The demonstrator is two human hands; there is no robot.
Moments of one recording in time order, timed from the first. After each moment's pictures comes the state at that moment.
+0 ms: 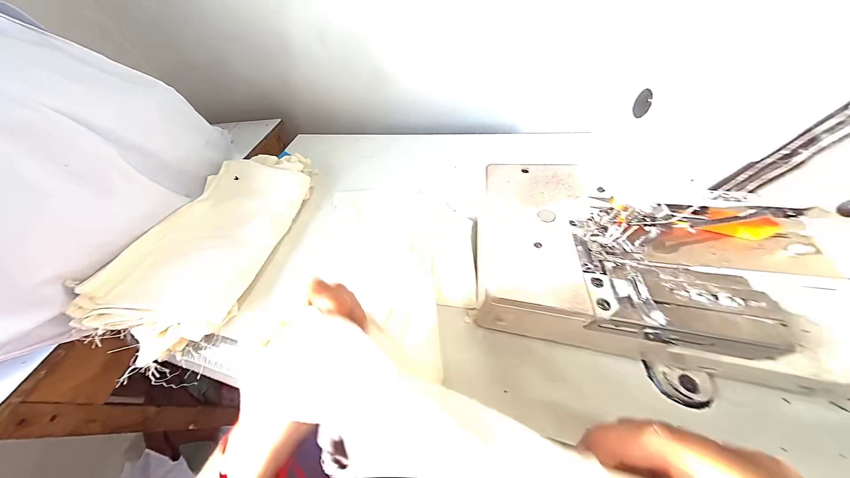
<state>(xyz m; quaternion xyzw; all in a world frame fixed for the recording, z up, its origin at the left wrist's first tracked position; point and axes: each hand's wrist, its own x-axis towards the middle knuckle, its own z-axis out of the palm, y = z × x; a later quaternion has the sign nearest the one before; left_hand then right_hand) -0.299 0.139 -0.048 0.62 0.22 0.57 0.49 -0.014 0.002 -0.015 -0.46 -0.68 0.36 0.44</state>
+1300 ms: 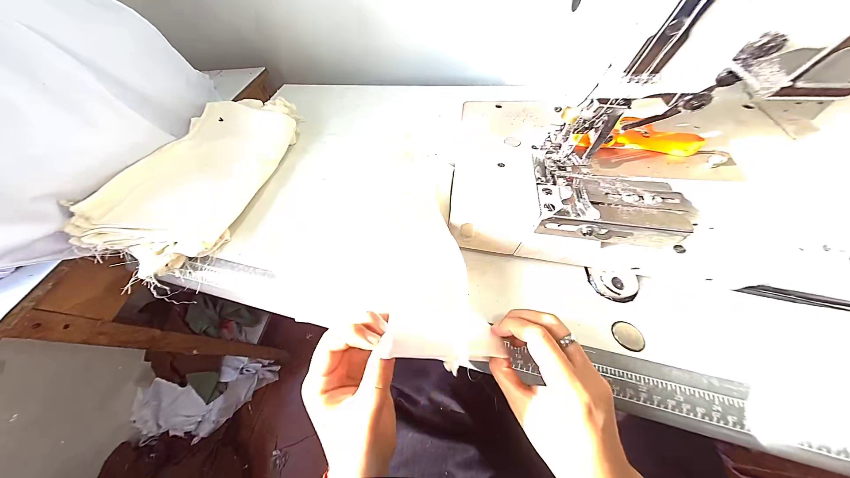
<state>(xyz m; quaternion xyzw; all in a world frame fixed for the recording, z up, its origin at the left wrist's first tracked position) -0.225 0.027 -0.112 0.48 0.25 0.74 0.40 -0.055 -0.009 -0.130 -0.57 -0.65 -0.01 0.50</state>
